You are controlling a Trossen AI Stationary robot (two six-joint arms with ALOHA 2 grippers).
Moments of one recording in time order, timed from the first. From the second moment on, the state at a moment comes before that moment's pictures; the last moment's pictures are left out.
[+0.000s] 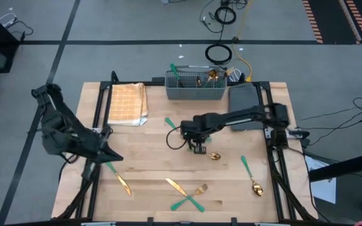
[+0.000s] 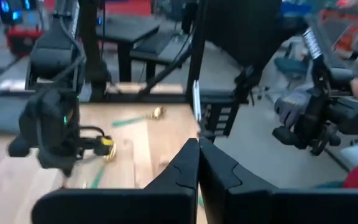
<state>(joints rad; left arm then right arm) -0.92 0.81 1.01 -0.44 -0.63 -0.29 -0.02 1.94 1.40 -0.81 0.05 0.01</state>
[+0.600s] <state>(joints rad) -1.05 0.65 1.01 -0.44 -1.03 0.01 -0.30 1.26 0.97 0.18 0.46 -0.14</state>
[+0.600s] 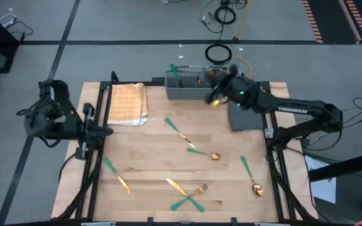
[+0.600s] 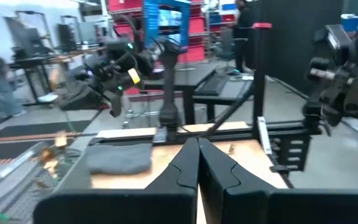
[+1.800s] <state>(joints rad) -1.10 0.63 1.01 -0.54 -1.15 -0.08 -0.63 1.43 0.64 0.40 0.39 0.19</state>
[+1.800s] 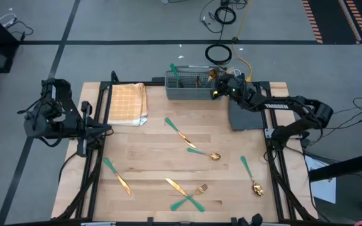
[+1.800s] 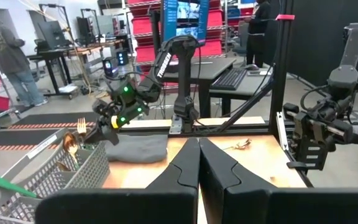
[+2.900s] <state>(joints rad) -1.10 0.66 1.01 -0.65 -1.08 -0.28 0.11 1.61 0.93 -0.27 -0.06 0.29</state>
